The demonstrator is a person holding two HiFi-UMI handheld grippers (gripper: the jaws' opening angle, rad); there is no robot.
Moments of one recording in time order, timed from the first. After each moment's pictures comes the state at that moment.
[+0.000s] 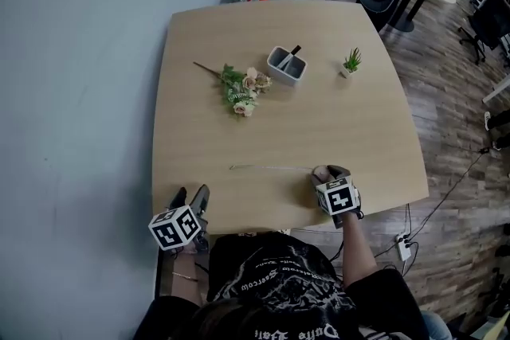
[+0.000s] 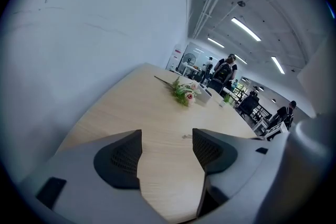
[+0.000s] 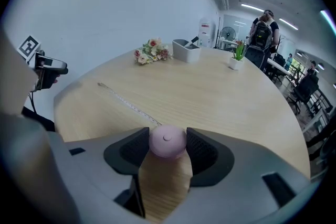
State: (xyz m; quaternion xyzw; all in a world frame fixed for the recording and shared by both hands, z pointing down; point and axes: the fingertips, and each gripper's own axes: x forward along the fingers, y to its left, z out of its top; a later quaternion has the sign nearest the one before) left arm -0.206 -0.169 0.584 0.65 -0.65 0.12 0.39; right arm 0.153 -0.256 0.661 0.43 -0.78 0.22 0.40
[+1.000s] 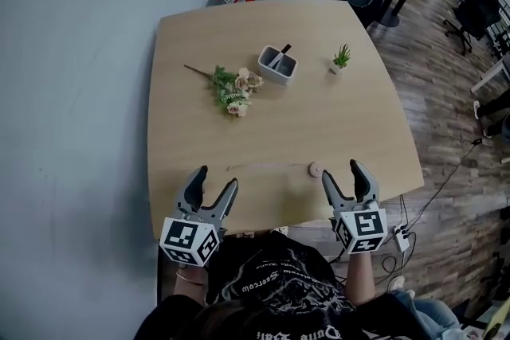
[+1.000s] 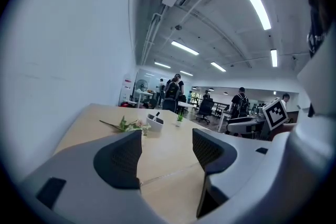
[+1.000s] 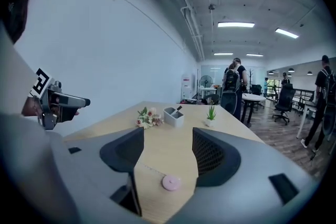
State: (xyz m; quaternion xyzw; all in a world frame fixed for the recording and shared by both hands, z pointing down) left arm -0.104 -0.202 0.457 0.84 -0.52 0.07 0.15; right arm 0.160 -0.217 0.465 0.56 -0.81 0.10 0.16
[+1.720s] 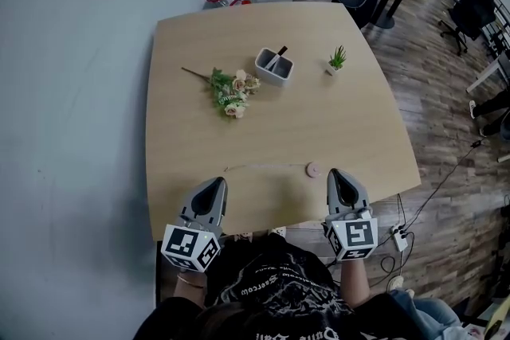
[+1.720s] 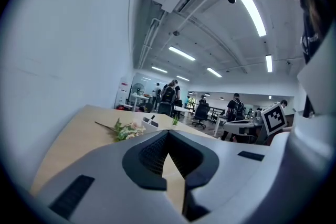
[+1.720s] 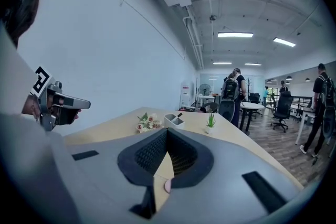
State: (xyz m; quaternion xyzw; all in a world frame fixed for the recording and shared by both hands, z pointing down) left arm -0.097 -0.187 0.454 0.85 -0.50 0.04 0.14; right arm 0.149 -0.201 0.456 0.57 -0.81 0.05 0.13
